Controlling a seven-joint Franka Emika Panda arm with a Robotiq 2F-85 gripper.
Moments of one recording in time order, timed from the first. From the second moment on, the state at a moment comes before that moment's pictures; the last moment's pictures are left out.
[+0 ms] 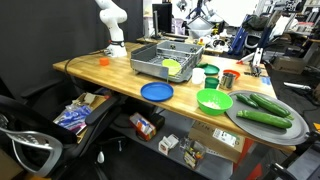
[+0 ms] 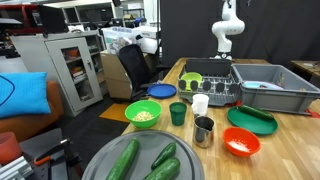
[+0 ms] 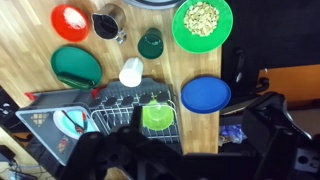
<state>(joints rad) 0.17 -0.56 -0.15 -2.42 -0.04 2.22 -0.42</state>
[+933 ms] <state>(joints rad) 0.18 -0.48 -0.13 -2.37 -0.04 2.26 -0.46</state>
